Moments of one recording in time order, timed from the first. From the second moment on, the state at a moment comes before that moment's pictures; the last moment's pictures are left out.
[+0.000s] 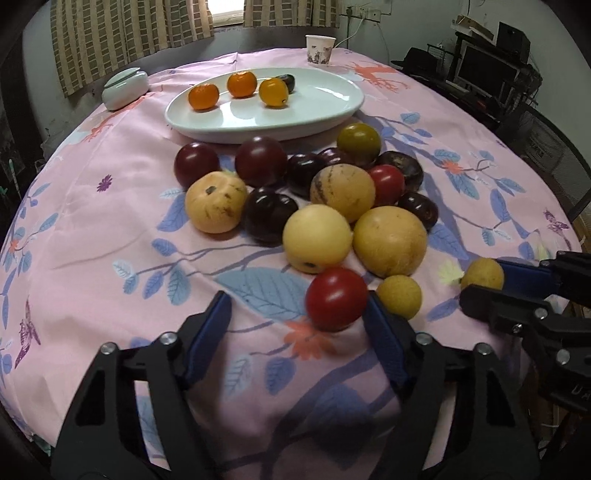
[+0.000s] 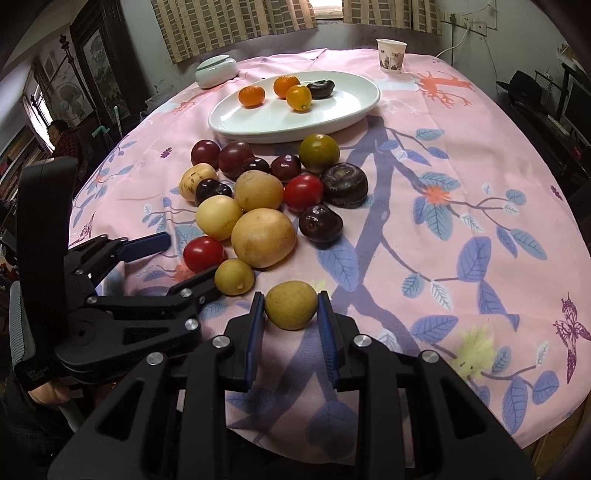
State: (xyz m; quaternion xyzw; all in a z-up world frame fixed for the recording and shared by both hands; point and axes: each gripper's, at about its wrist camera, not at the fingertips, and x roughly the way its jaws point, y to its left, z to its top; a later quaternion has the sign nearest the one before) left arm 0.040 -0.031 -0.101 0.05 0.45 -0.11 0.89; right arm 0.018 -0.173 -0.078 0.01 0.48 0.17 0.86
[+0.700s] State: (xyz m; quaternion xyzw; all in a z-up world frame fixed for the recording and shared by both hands) left arm 0.020 -0.018 -0.074 -0.01 0.44 -0.15 0.89; right arm 0.005 -0.166 -0.067 0.00 0.46 0.17 0.87
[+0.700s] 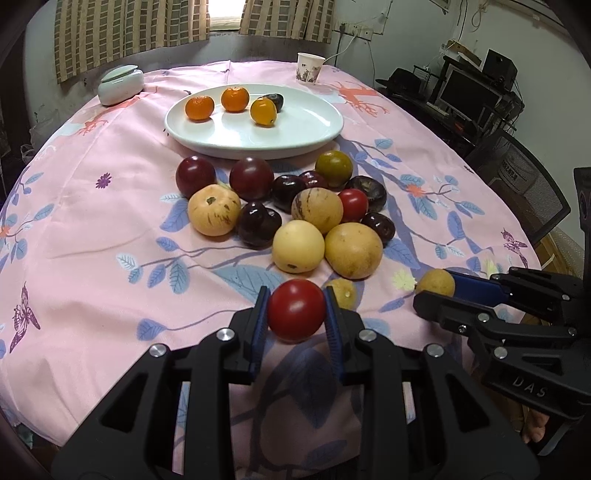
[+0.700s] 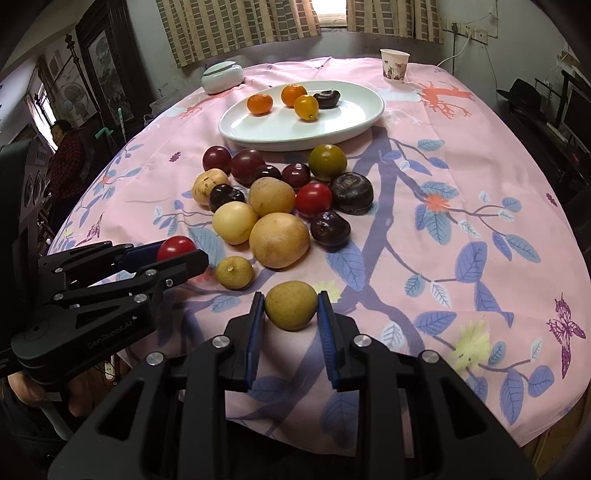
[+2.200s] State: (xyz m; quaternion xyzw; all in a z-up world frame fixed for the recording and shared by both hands) left arm 0.328 -0.004 -0.047 -0.02 0.48 -0.08 0.87; right arm 0.331 -0.140 -0.061 0.01 0.49 0.13 0.86
